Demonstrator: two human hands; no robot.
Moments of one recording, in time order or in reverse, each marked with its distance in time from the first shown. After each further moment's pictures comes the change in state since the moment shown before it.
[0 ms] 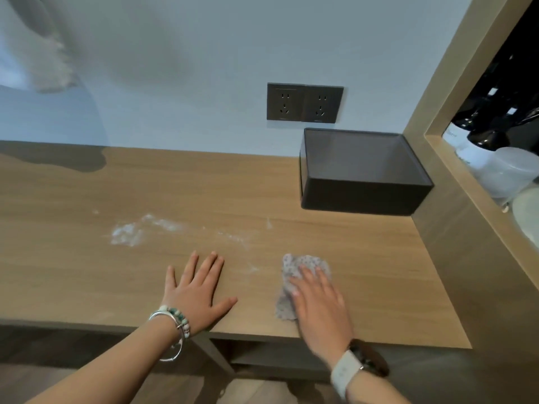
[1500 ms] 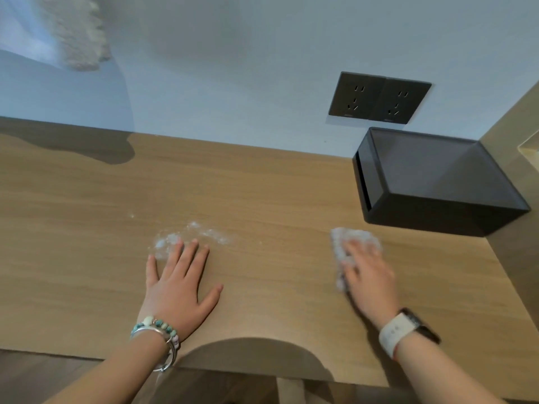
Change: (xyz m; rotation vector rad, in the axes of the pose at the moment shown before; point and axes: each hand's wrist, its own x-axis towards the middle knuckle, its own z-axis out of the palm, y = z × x) left_hand 0.031 -0.137 0.003 -0.112 0.312 -0.032; right_hand 0.105 -0.037 0.000 0.015 0.250 0.092
